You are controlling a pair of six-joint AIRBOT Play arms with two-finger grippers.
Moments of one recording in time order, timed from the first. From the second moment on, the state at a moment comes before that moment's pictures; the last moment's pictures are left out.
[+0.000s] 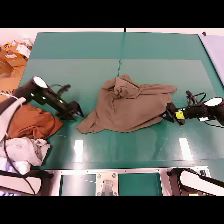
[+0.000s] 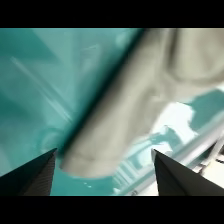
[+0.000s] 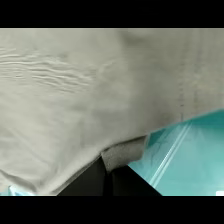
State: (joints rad) left arm -0.06 -1.59 1.07 0.92 -1.36 -1.32; right arm -0.35 -1.26 0.73 -0.89 1.10 1.45
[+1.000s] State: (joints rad) left arm -0.34 -1.23 1.85 1.37 -1.38 -1.36; right arm -0.36 -0.95 1.59 -0.89 1.23 1.47
